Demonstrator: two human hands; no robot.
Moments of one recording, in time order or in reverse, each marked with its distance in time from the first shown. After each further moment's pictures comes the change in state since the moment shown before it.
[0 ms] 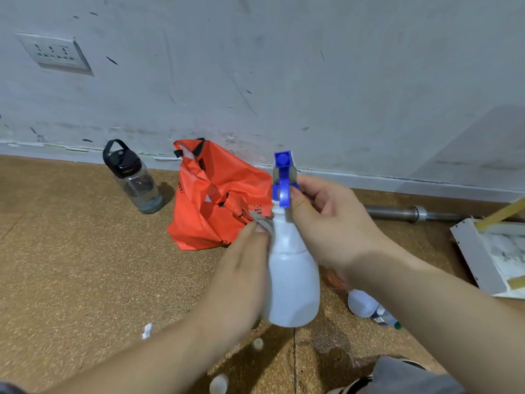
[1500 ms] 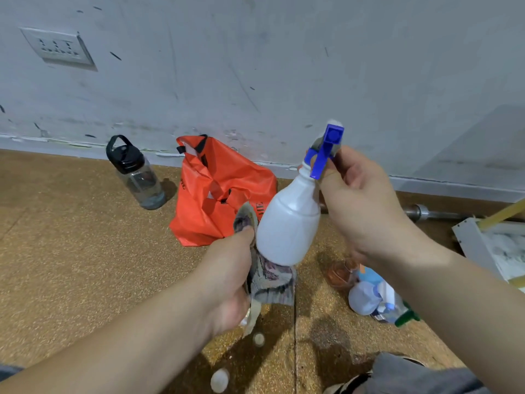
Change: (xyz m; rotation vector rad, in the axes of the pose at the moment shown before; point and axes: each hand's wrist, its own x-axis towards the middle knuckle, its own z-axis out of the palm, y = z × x) left_hand 0.020 0.001 -0.003 -0.502 0.165 -0.633; right_hand 0.017 -0.003 -0.012 0.074 0.239 -0.091
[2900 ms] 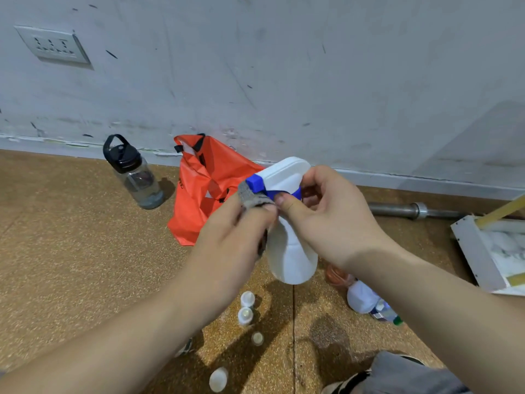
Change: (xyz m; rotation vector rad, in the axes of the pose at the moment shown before) left_hand -0.020 0.019 -0.009 0.470 -0.146 0.646; right_hand -0.015 0.007 0.003 -0.472 -0.086 0.044
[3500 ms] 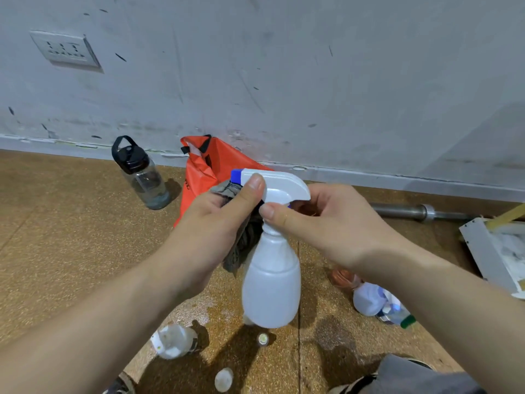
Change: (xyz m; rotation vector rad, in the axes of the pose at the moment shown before) left_hand 0.015 0.011 -0.022 -0.163 -0.118 -0.101; right_hand -0.009 -0.015 -0.008 0.157 -0.327 -0.008
